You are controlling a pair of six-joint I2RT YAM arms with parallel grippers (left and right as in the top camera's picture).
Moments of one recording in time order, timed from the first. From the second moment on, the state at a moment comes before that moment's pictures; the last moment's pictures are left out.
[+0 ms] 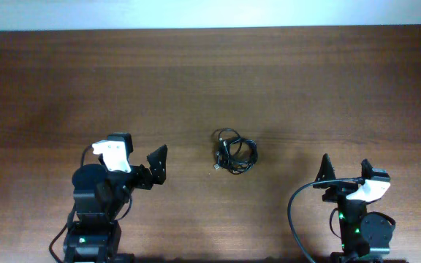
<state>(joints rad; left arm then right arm) 0.01 0.64 0.44 -0.22 0.34 -0.23 -0.04 0.01 0.01 -0.07 0.02 0.20</state>
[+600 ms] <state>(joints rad) -0.16 1.00 0.70 -0.50 0.41 -0.71 -0.04 0.01 0.01 -0.07 0.02 0.20</state>
